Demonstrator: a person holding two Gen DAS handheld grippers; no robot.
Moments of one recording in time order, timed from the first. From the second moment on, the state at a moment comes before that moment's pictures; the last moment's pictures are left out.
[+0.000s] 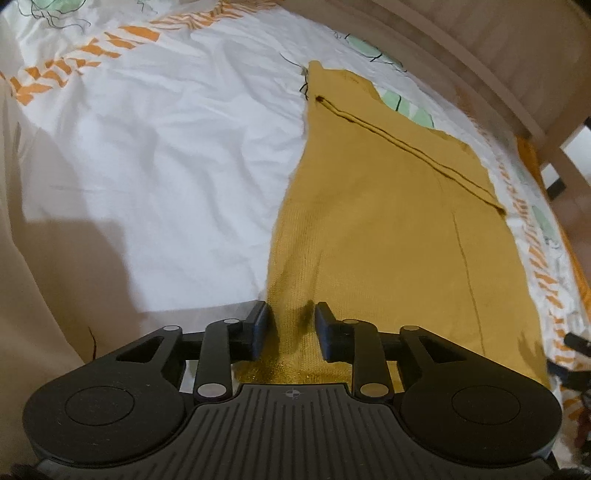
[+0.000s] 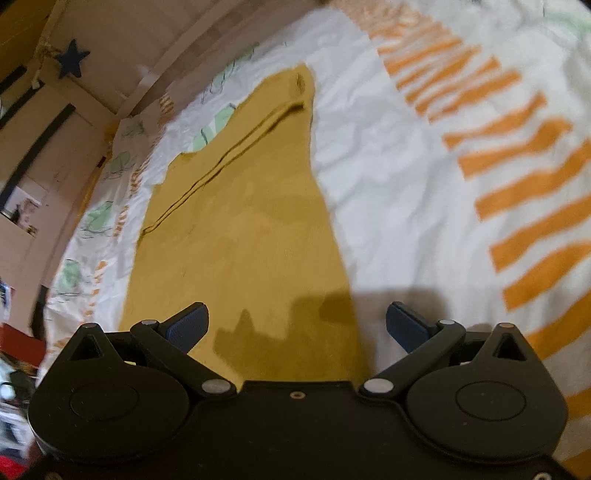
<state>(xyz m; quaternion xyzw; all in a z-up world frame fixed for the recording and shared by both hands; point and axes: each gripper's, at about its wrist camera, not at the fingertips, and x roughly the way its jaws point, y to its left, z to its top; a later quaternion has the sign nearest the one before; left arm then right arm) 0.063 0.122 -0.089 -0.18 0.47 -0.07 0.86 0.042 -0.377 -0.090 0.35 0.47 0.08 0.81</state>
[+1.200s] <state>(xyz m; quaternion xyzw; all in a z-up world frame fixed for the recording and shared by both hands) 0.105 0.115 -0.082 -0.14 0.45 -0.01 0.88 0.046 -0.354 -0.096 0.33 0.50 0.11 0.79</state>
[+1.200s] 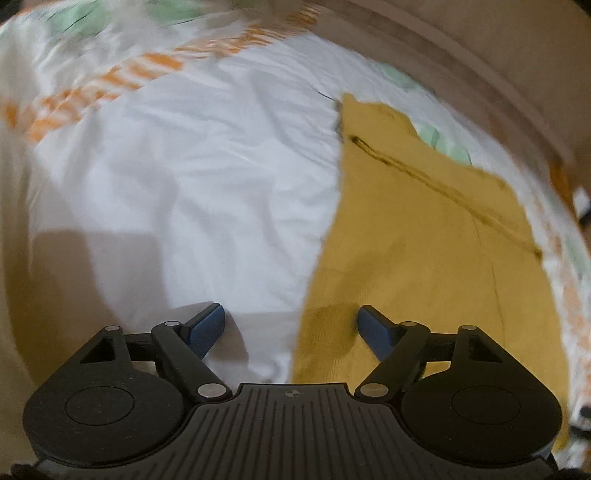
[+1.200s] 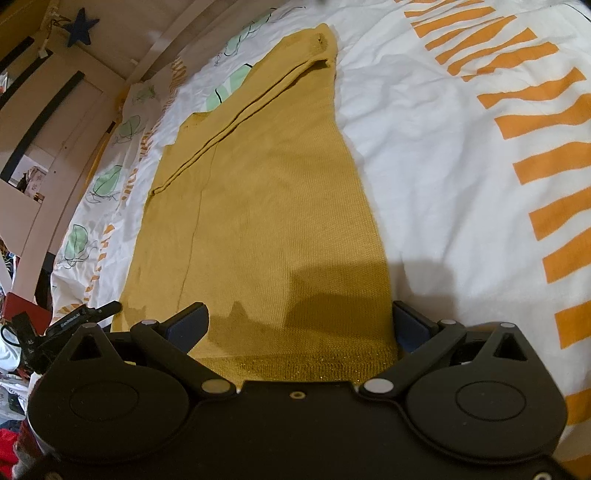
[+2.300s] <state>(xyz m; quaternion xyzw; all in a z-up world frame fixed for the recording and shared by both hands) 0.080 0.108 -0.083 -0.12 0.50 -0.12 0.85 0.047 -0.353 -0.098 0.34 0.49 0.11 0.79</state>
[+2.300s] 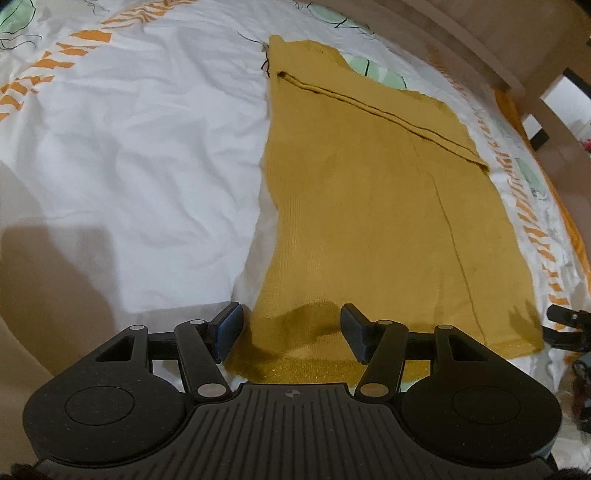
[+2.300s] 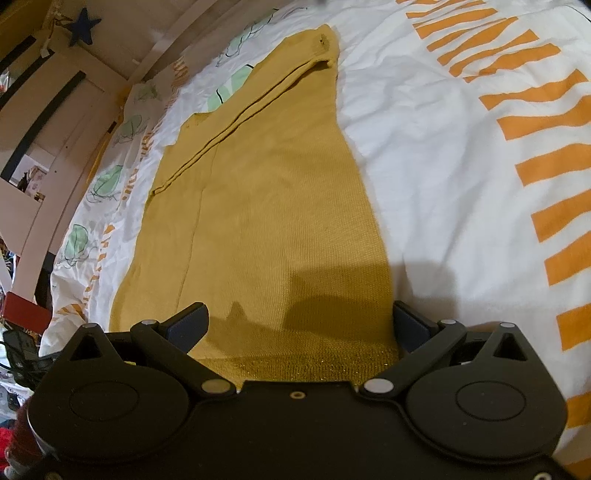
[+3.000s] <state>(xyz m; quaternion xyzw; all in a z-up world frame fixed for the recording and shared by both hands) 0.067 0.118 -0.056 -0.20 0.39 -0.14 0.89 0.038 -0.377 -0.083 0.41 0.40 0.13 0.81</state>
